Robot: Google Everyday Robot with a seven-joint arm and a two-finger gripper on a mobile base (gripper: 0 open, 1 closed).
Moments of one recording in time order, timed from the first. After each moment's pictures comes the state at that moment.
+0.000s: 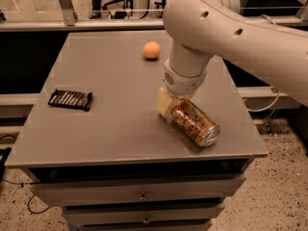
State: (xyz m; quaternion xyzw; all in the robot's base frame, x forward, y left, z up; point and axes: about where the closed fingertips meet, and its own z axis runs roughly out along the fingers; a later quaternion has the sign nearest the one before) arm 0.533 -0.077 0.827 -0.27 0.96 0.02 0.10
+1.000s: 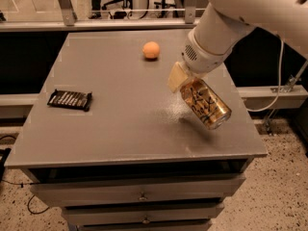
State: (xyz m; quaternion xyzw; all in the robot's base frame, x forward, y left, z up) arm 0.550 -0.092 0.892 -0.26 0.94 0.08 0.18
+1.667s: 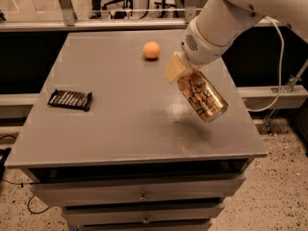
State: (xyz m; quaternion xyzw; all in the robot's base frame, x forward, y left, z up) arm 0.555 -0.080 0.917 -0.27 0.93 0.12 0.21
